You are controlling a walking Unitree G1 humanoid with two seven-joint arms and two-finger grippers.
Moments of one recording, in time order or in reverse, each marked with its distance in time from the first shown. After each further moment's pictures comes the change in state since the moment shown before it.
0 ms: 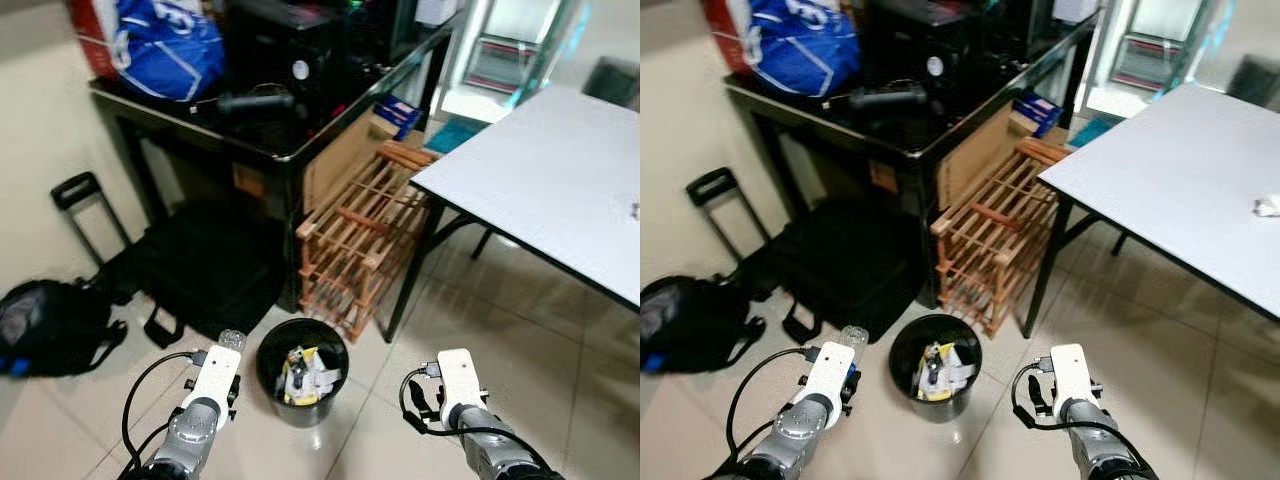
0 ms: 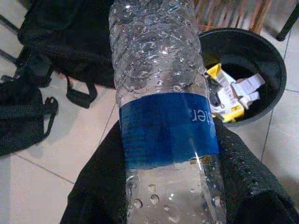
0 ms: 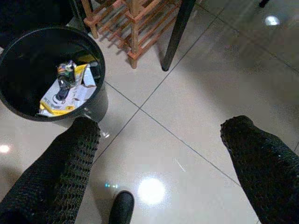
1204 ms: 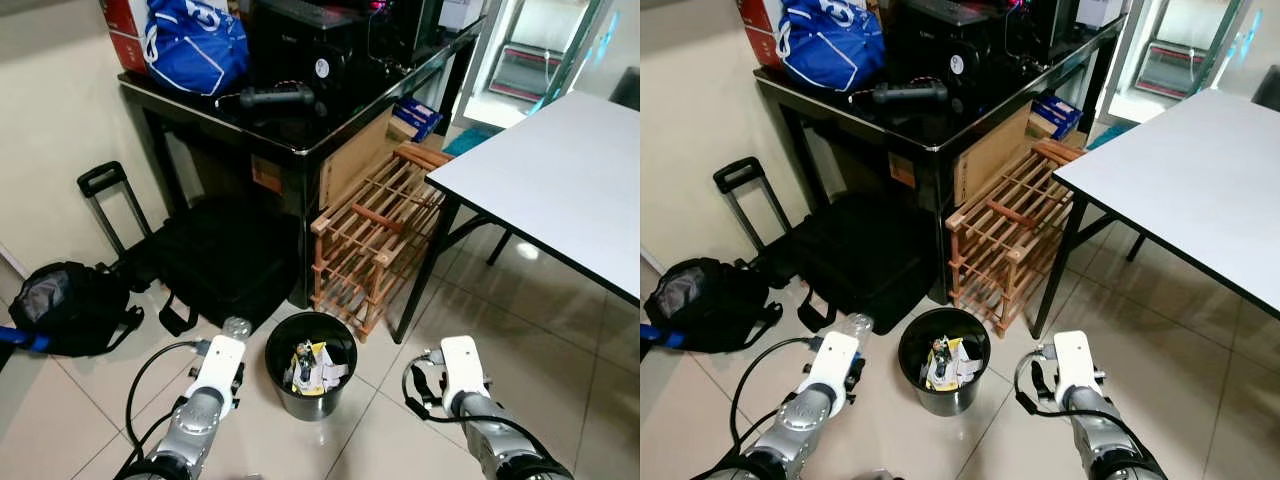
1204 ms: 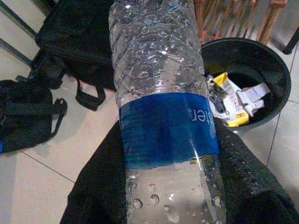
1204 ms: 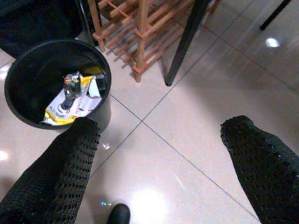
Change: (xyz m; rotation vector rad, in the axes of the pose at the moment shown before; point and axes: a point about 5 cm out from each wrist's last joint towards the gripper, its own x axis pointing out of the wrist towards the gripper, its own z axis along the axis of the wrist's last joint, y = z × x) left arm 0.003 0.001 0.013 0.005 -0.059 0.004; right arm 0.002 -0.007 0.015 0.010 -0.048 -0.027
